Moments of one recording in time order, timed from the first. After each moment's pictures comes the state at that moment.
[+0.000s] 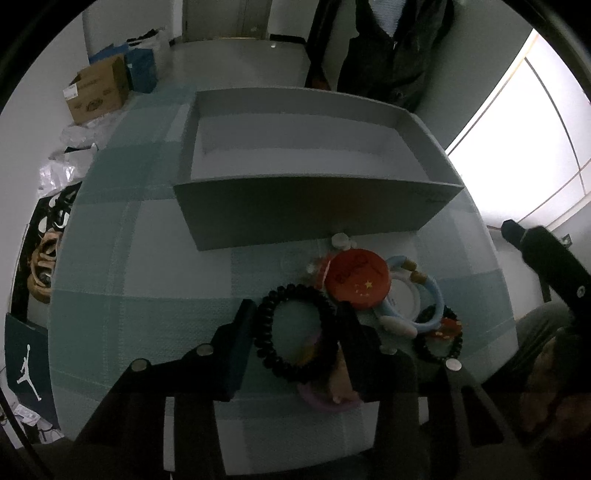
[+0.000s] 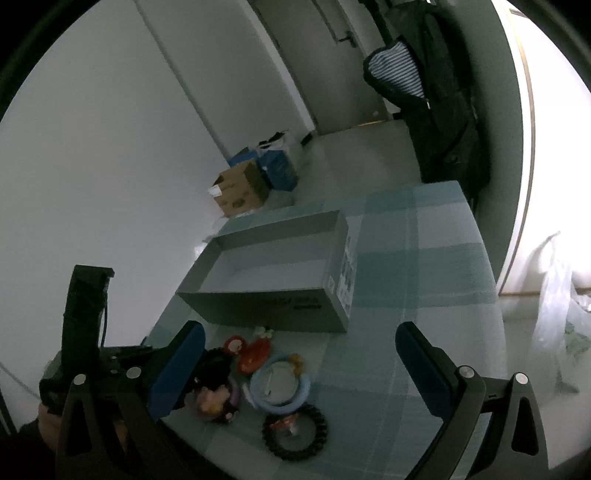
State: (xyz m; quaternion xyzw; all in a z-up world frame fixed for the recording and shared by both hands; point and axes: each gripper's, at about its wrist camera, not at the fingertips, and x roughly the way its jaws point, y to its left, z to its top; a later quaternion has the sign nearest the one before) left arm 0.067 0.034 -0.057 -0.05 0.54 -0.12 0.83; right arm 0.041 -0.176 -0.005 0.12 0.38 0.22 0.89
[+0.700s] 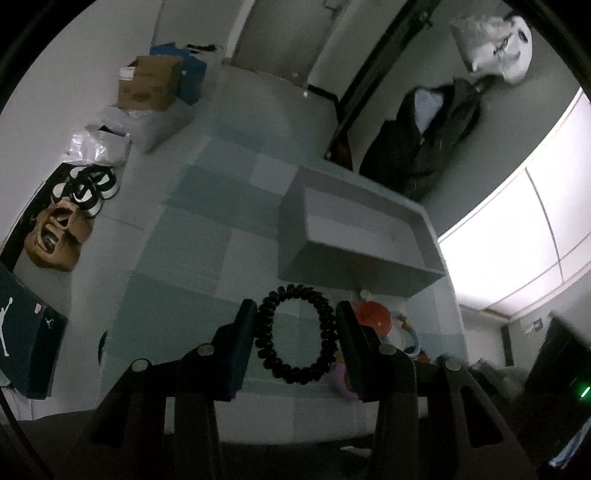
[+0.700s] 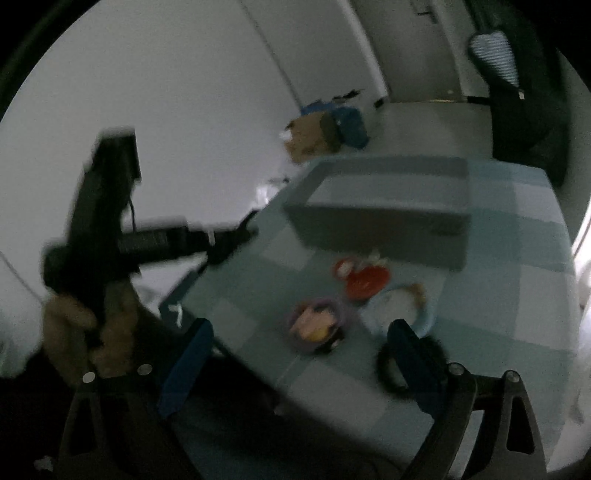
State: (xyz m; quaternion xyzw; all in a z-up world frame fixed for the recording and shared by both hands) left arm 0.040 0.095 -0.015 -0.19 0.46 -0.09 0.86; right arm -0.016 -0.103 -0.012 0.04 0.43 0.35 0.83
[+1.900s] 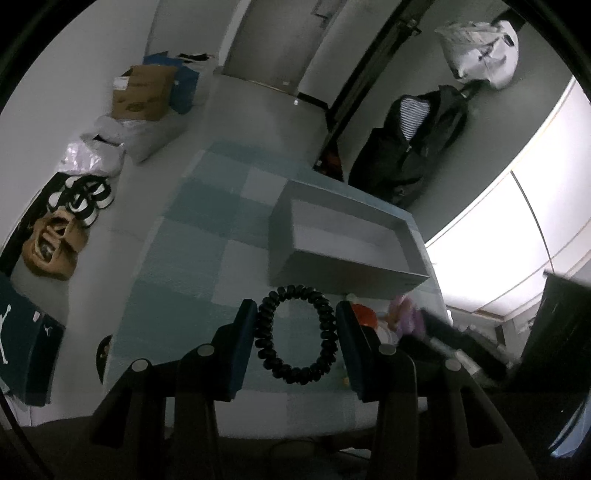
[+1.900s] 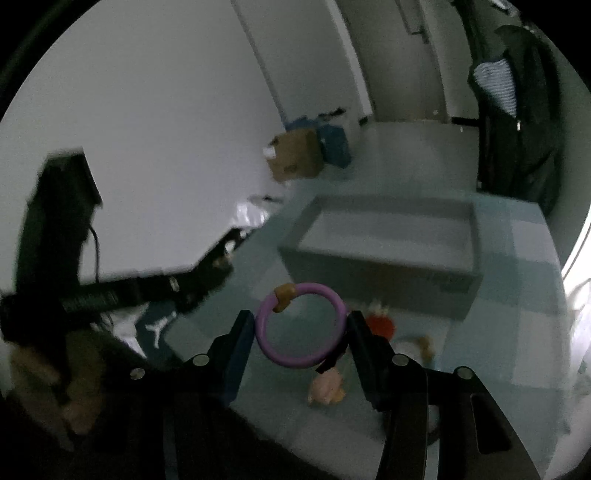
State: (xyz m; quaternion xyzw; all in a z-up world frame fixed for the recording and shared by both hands) left arm 0.037 0.089 -0.006 -0.19 0.45 -0.11 0.87; right arm 0.010 -0.084 0.015 0.04 0.39 0.30 0.87
